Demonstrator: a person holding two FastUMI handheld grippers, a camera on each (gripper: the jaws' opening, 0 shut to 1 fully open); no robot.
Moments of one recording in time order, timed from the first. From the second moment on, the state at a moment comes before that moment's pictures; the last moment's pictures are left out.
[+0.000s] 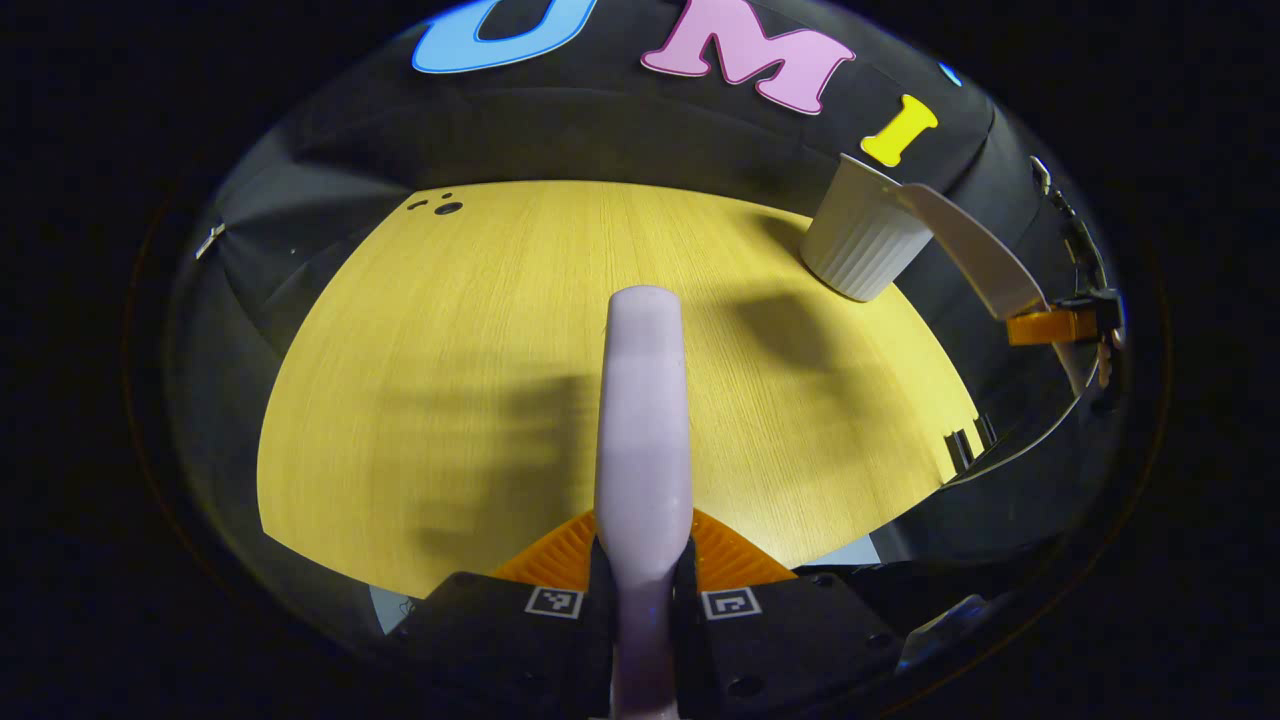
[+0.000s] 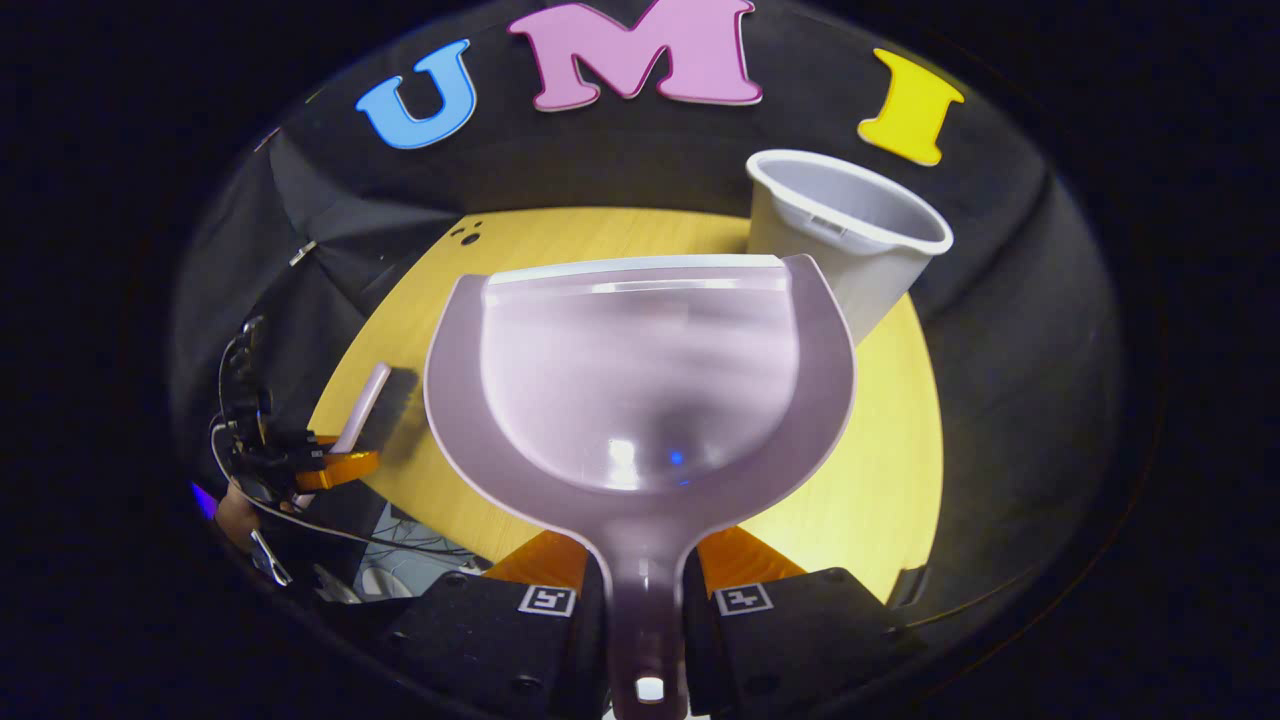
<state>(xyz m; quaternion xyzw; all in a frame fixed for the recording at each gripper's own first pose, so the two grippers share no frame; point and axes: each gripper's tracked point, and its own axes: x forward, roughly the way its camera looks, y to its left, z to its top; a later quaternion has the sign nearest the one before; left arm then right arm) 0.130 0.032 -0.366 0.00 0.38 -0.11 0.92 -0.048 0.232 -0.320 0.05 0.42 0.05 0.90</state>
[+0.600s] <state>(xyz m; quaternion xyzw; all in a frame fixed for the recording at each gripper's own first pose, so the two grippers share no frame) 0.185 0.041 -0.403 -0.02 0.40 -0.06 0.91 -0.014 0.298 -0.417 0.06 0.48 0.10 0.87</state>
